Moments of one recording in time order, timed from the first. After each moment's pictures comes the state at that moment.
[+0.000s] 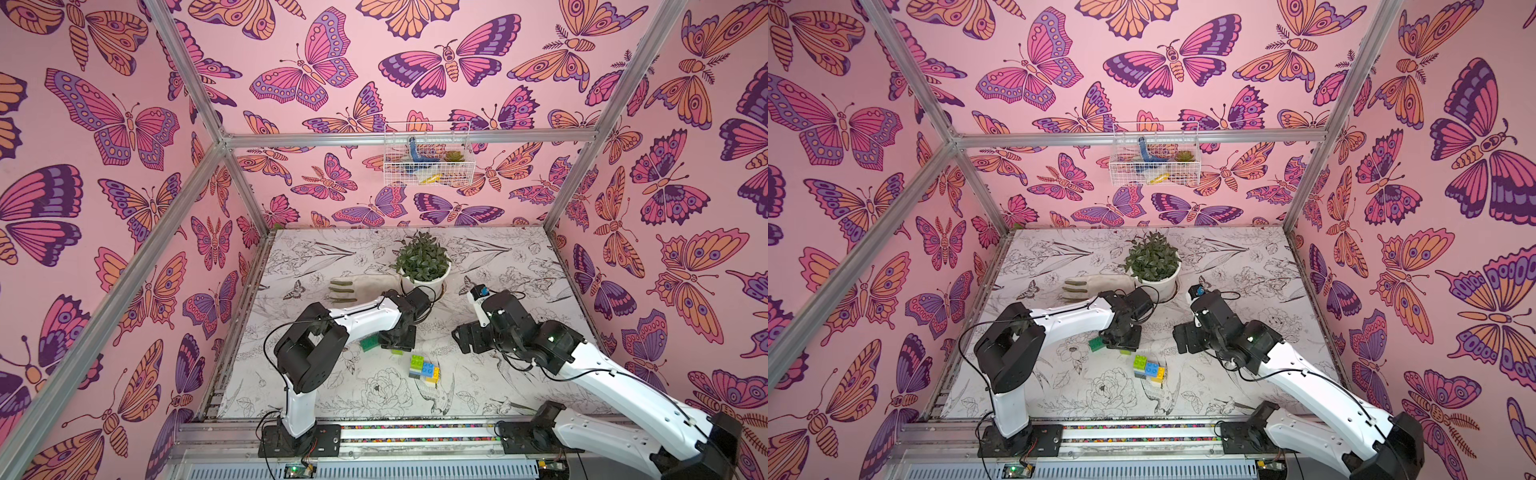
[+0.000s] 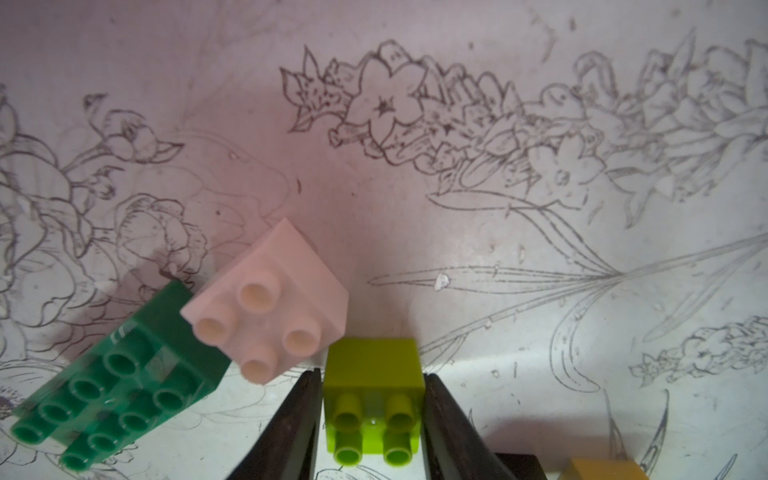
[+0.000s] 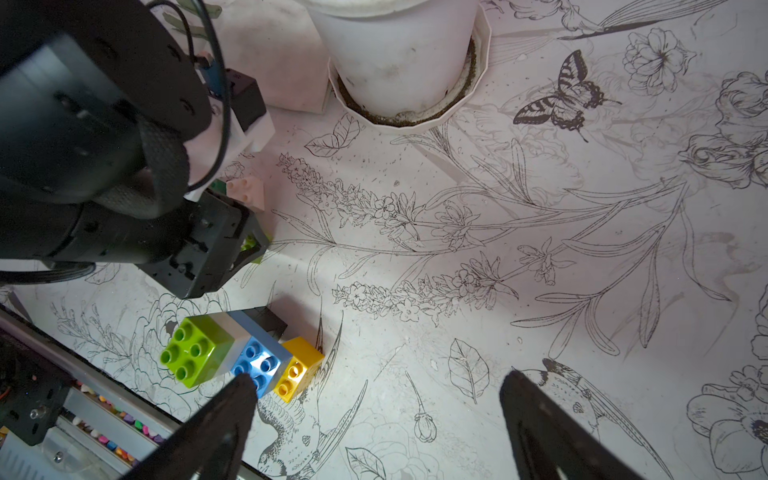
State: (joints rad) left arm -0.83 1.89 1.27 -0.87 -0.02 -0.69; right arm 0.73 1.00 0.87 -0.76 0.08 0.42
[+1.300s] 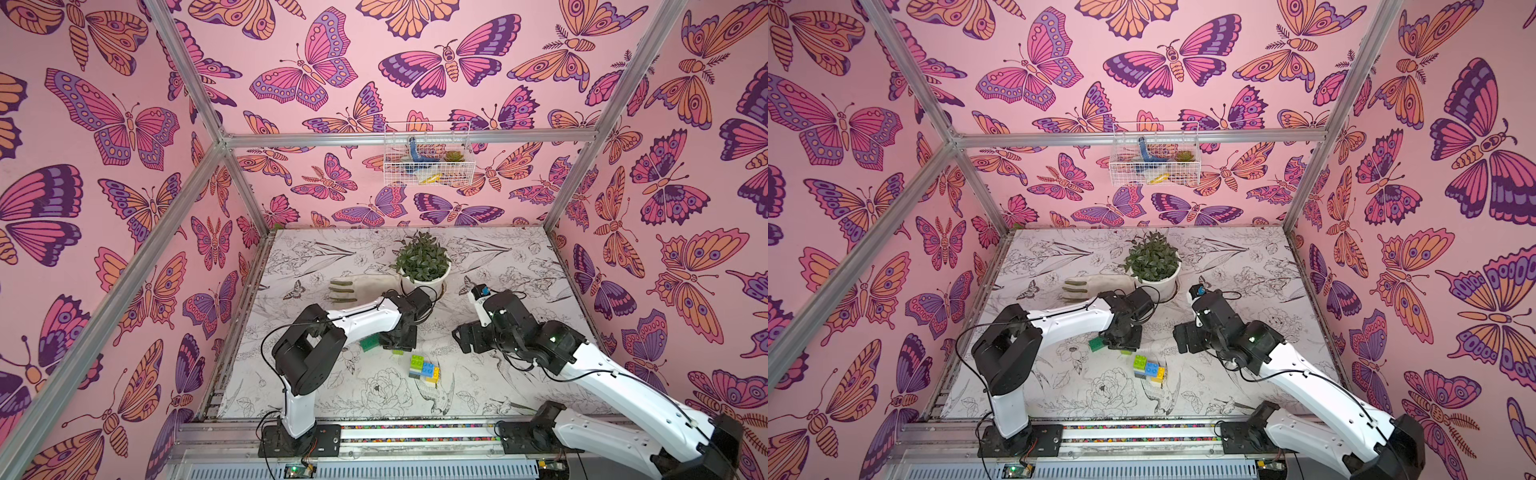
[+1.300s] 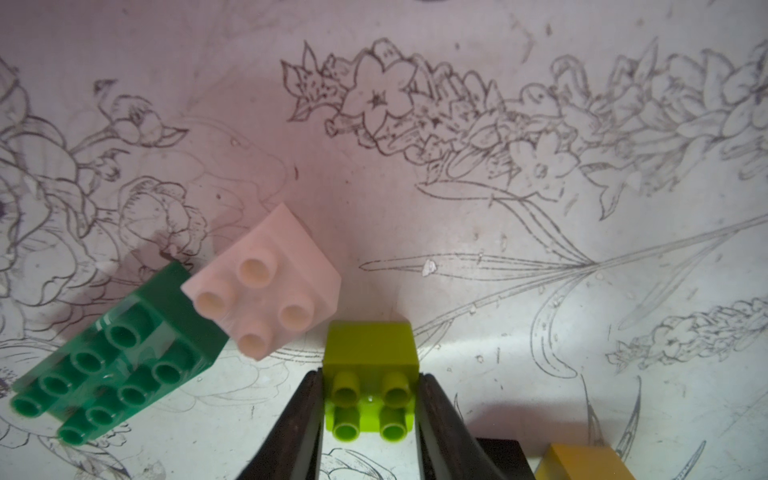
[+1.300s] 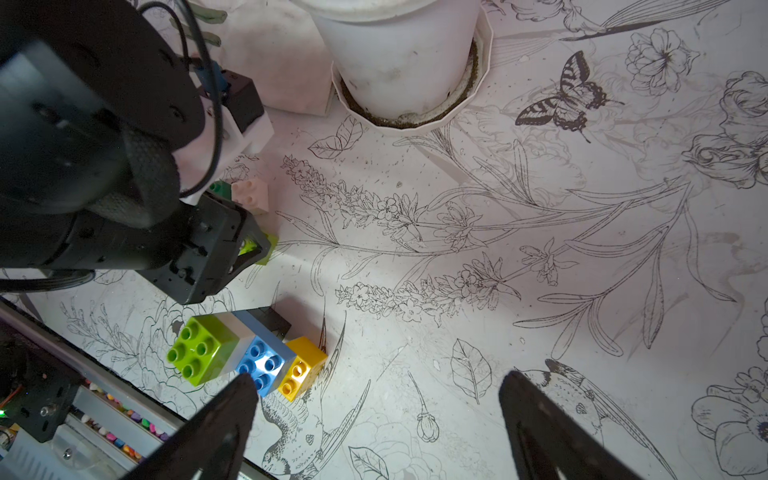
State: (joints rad) left arm -0.84 1.88 1.27 -0.87 -0.03 -0.72; right arm 0.73 0.99 0.87 -0.76 0.07 0.42
